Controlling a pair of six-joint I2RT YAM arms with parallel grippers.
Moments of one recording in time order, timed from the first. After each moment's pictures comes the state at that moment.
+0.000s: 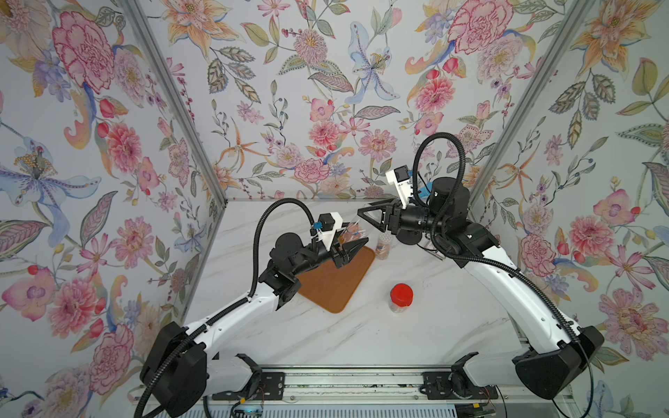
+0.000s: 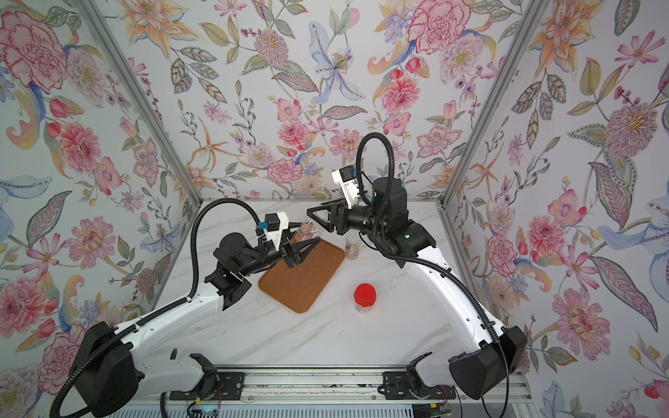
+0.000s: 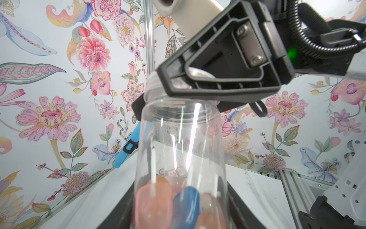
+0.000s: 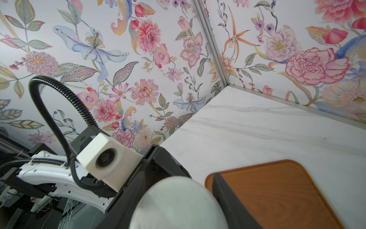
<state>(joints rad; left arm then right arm) -0.65 1.29 0.87 0.63 0.51 -0.12 0.52 1.37 1.50 -0.28 -0.73 0.39</state>
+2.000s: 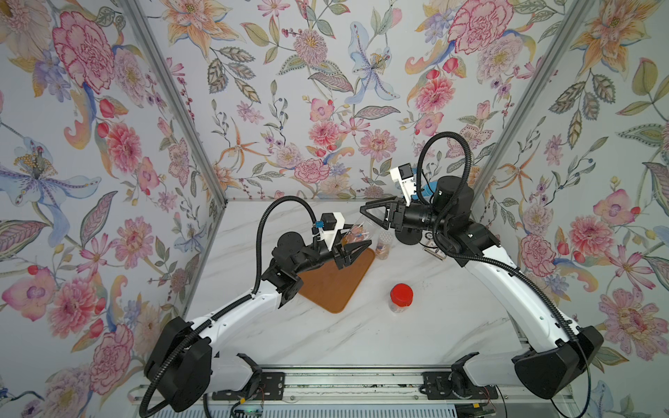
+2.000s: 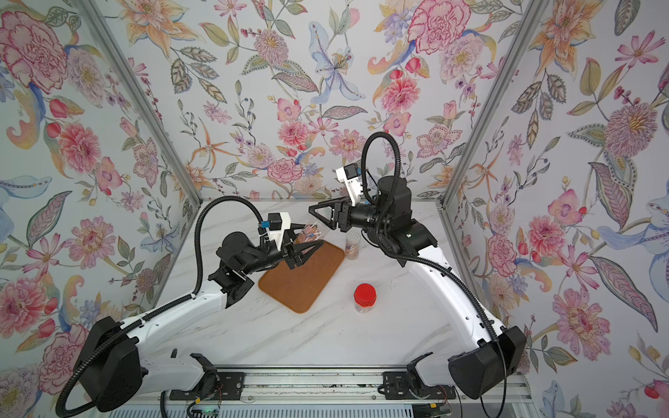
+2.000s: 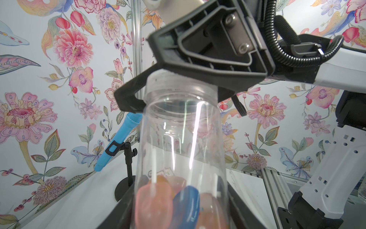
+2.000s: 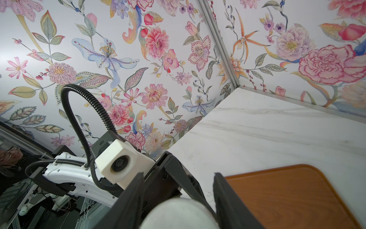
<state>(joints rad) -0.64 1.32 0.87 0.66 0.57 -0.17 0.49 1.37 1.48 -0.23 -0.77 0.47</state>
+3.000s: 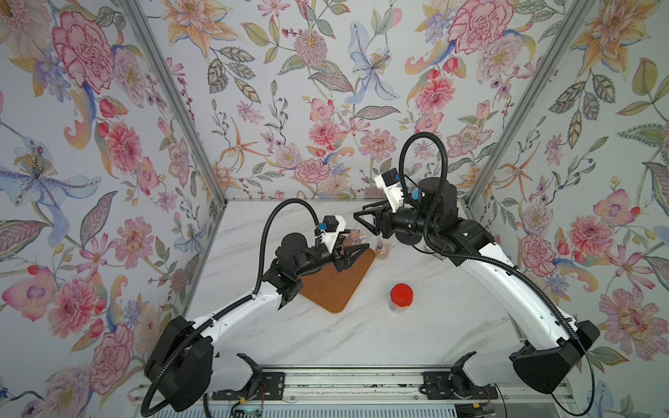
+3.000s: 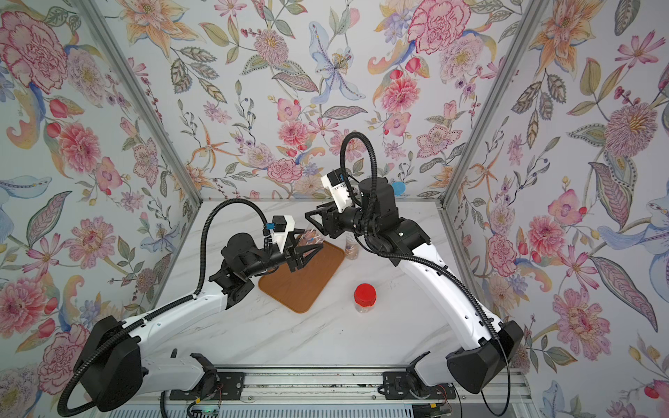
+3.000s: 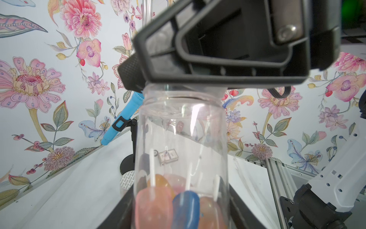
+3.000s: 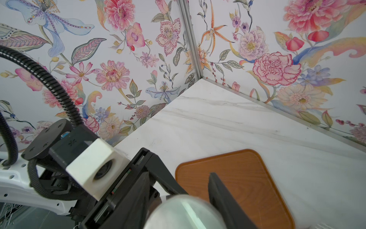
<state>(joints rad) -0.64 1.32 0.85 0.56 0.52 -0.16 0.61 1.41 1.58 -0.48 -0.45 0.18</state>
